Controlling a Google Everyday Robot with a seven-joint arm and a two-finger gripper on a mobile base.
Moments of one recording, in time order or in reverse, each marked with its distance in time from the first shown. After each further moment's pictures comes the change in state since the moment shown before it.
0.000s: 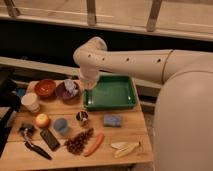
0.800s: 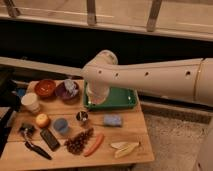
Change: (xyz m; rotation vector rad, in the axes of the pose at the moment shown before) arm 0.083 -0.040 -0.017 0.021 0.049 0.074
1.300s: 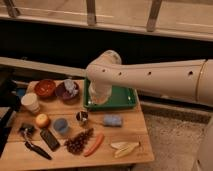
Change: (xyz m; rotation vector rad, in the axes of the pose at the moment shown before) arm -0.003 -0.009 0.005 -0.010 0.018 0.033
